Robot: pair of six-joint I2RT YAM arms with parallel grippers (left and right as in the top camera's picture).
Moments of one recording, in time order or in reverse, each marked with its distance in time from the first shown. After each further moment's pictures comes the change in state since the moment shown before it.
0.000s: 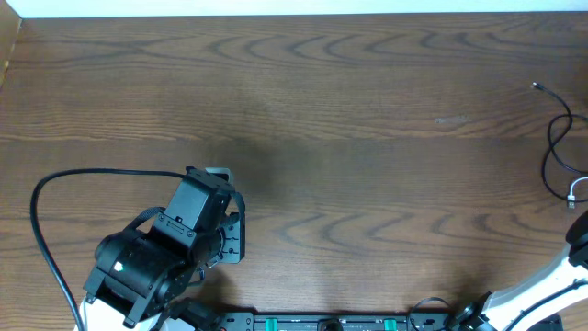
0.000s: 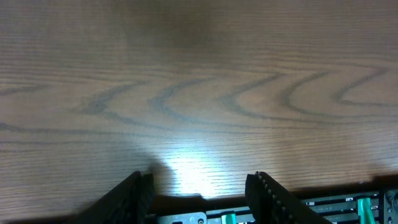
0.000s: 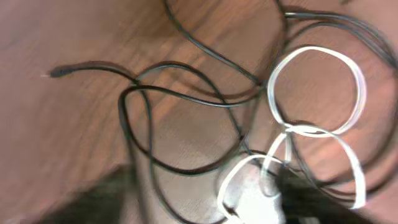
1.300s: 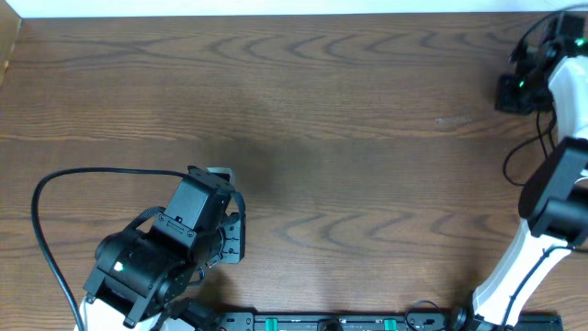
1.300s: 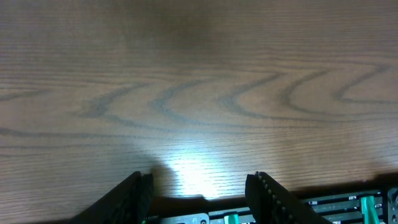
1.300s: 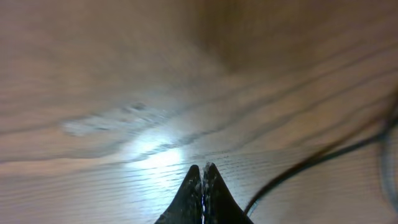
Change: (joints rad) left arm 0.000 0.000 0.000 0.004 0.000 0.024; right arm 0.423 0.136 -0.046 -0.086 -0.048 -0.224
